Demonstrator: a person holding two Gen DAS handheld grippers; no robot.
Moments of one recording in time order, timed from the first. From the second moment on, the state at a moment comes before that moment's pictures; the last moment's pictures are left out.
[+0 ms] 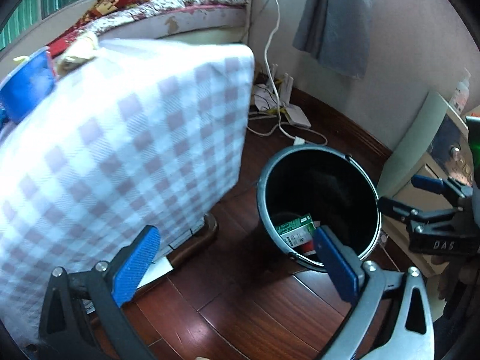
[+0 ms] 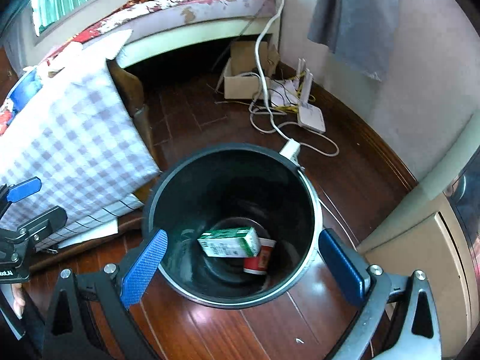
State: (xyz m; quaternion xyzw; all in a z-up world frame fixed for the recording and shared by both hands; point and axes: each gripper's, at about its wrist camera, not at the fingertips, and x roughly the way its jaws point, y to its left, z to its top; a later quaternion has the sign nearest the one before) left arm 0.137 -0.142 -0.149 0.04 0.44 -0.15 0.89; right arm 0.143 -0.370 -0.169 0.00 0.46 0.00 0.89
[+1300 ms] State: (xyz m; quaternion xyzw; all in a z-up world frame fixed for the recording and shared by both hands) left arm 0.112 0.126 -0.072 -0.06 0.32 0.11 0.94; right arm 0.171 -0.099 -0.064 -0.07 0.33 0.20 0.92
